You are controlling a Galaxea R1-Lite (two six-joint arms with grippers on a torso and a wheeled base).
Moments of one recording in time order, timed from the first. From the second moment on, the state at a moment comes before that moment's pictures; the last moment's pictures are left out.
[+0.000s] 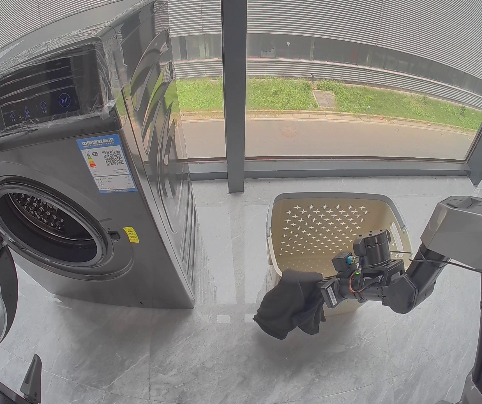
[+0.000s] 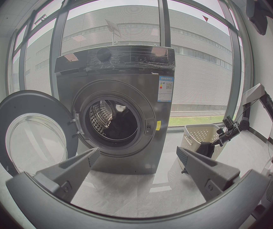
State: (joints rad) left arm -0.01 0.02 -0.02 0.00 0.02 -0.03; right arm 0.37 2.29 -0.83 -0.81 0.13 -0.21
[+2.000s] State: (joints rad) left arm -0.01 0.02 -0.02 0.00 0.02 -0.02; right arm 0.37 1.35 -0.48 -0.81 -0.02 0.08
